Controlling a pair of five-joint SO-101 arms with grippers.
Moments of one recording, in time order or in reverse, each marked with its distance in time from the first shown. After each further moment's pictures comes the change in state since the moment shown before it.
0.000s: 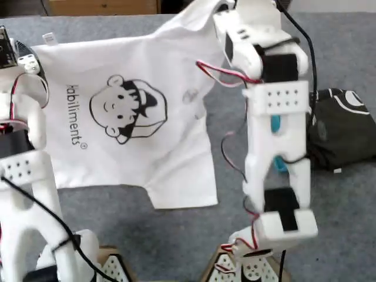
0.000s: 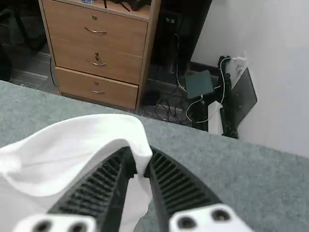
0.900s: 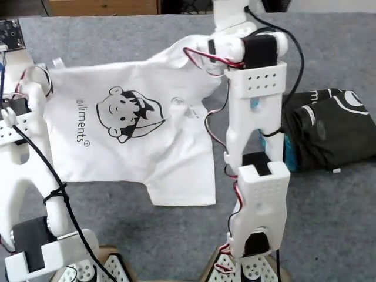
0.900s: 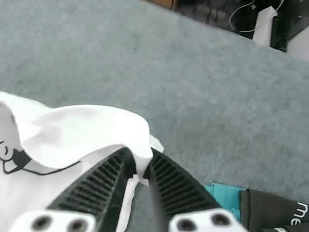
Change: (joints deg) left arm -1.8 21.9 -10.3 13.0 -0.6; right arm -4.3 25.1 -39.7 42.2 -1.1
